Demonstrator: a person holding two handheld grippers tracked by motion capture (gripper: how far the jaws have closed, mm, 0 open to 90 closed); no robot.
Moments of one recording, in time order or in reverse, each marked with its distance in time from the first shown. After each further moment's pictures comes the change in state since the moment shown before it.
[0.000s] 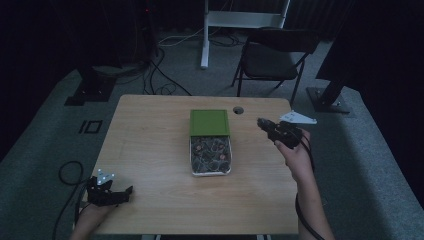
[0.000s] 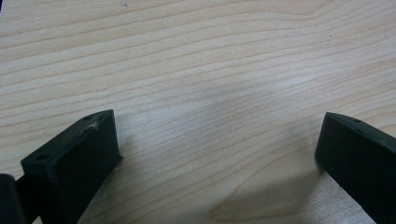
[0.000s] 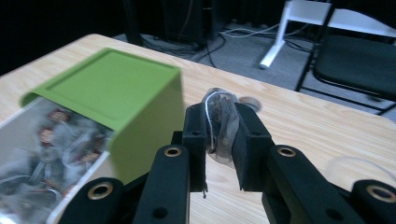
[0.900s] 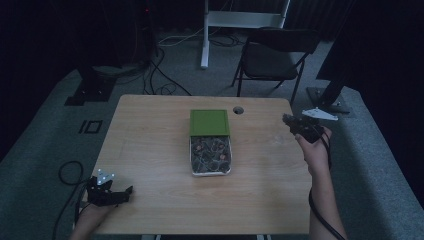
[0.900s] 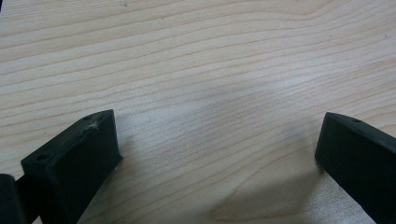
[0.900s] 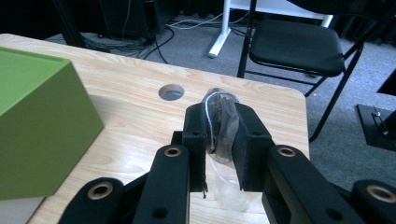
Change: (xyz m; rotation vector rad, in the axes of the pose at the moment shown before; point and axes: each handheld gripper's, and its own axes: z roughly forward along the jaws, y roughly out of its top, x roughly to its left) left arm 0.000 0.000 0.000 -0.001 0.000 -0.001; right arm -0.070 -0.013 -0.006 0.023 -0.190 0.079
